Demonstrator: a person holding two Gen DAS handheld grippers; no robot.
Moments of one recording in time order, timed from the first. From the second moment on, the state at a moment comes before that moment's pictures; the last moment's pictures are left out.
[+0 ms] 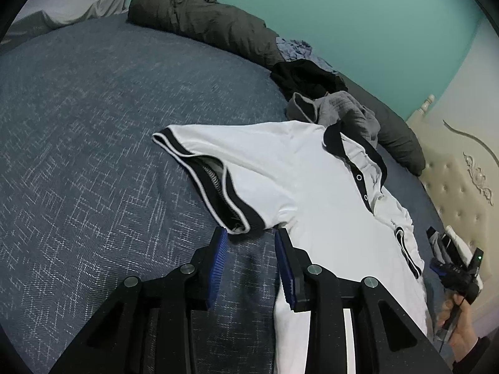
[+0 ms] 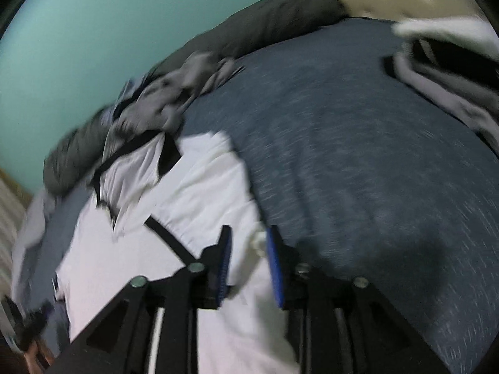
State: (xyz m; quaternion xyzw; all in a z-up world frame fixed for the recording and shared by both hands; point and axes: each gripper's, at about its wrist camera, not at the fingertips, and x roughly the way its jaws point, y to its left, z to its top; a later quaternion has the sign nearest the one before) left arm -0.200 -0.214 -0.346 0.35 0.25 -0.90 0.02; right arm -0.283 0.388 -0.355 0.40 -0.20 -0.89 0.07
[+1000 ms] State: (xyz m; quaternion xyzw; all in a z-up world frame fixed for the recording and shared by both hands) left arm -0.376 0.090 -0.302 0.45 0.09 -0.87 -0.18; right arm -0.315 0.382 -0.385 0.47 -0.07 -0.88 0.10
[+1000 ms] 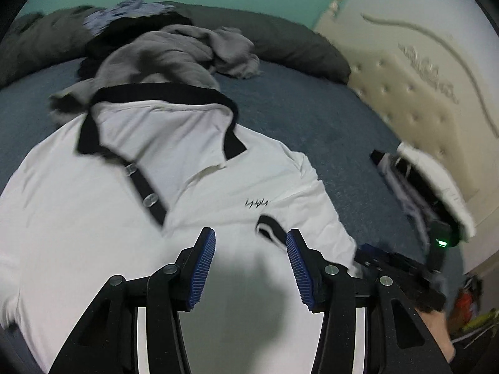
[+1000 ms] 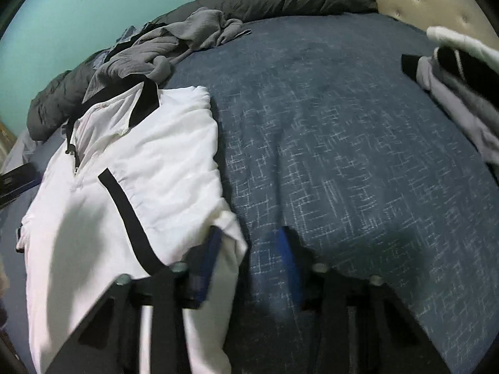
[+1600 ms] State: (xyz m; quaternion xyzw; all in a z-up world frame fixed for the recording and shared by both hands) left arm -0.487 0.192 -0.334 0.50 0.08 -0.84 -0.19; right arm -0.313 0.392 -0.388 0.45 -0.13 -0.87 0.16
